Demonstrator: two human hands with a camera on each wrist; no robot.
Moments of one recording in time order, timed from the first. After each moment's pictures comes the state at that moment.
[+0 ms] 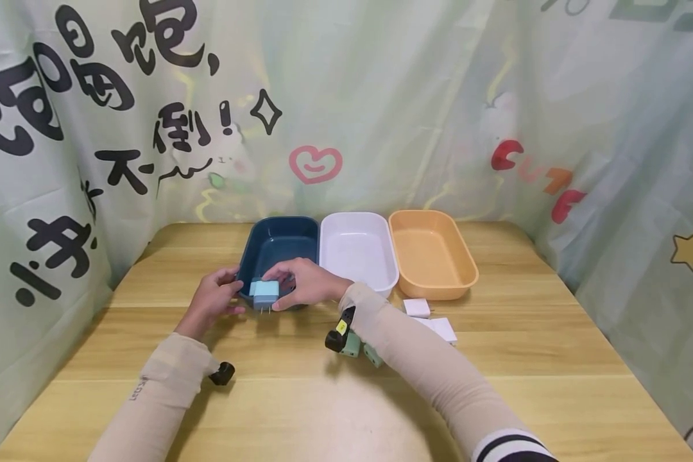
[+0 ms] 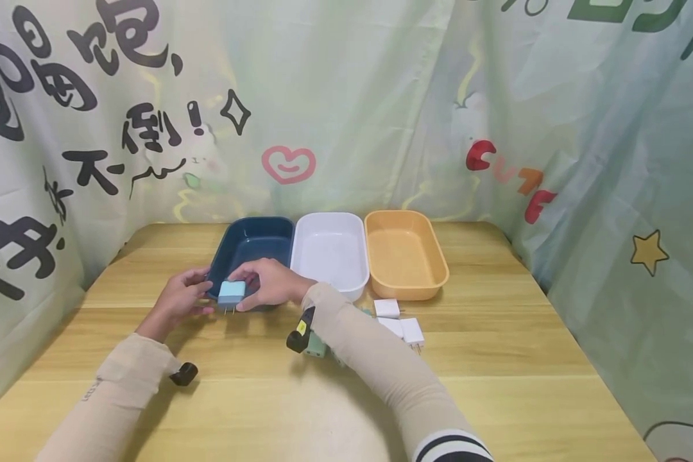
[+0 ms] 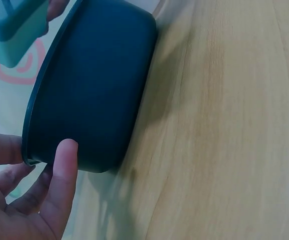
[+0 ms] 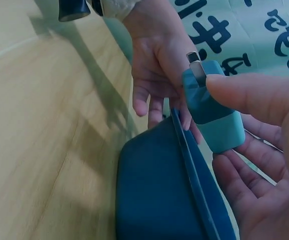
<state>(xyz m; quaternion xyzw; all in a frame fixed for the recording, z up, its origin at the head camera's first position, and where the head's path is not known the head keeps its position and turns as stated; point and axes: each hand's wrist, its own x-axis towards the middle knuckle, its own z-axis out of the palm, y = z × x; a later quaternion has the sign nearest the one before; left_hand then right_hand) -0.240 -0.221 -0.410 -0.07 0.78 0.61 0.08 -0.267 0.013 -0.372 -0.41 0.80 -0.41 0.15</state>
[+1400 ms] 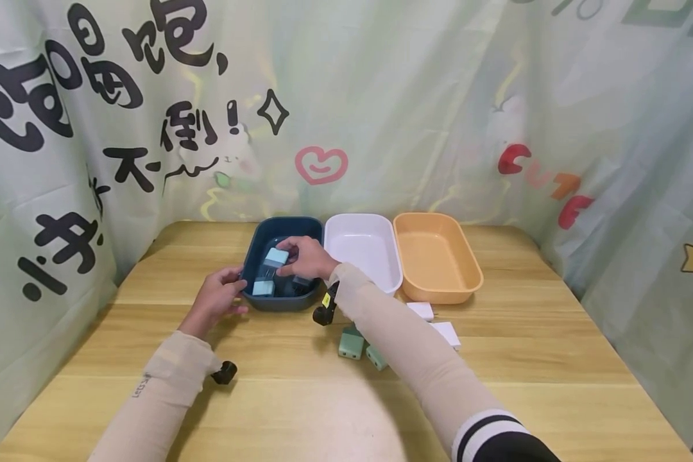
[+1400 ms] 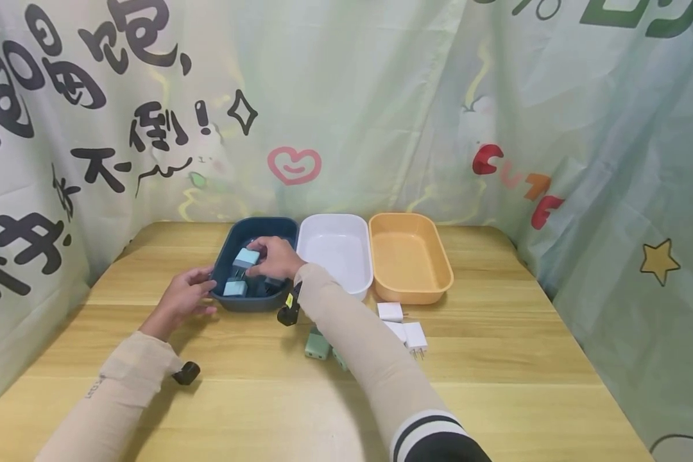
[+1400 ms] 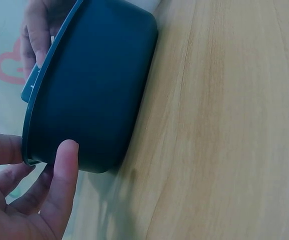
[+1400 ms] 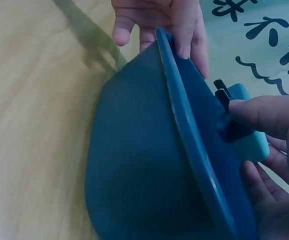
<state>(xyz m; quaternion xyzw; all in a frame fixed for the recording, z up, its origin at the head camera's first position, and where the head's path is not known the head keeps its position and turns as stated) -0.240 -0.221 -0.409 -0.08 0.78 0.61 0.08 -0.317 -0.004 -0.384 -0.25 0.85 -0.45 0.10</state>
